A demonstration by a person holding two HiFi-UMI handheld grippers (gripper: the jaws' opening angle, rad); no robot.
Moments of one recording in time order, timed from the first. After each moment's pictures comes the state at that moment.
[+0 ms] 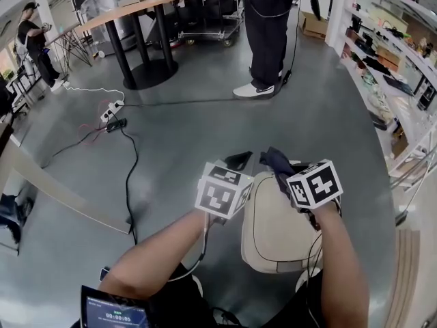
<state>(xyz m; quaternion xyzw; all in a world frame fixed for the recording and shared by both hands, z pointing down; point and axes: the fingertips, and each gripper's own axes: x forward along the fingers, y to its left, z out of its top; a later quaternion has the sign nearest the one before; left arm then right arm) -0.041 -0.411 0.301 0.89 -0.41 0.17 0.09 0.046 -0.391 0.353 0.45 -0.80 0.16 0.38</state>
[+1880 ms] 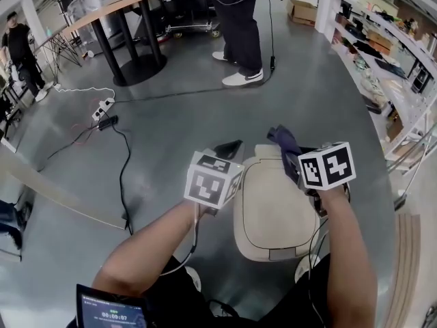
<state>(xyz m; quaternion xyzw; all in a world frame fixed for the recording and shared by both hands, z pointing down) -0.026 -0.404 0.304 0.89 -0.41 0.18 0.08 0.099 -0.388 0.331 0.50 -0.79 0.20 0.31</state>
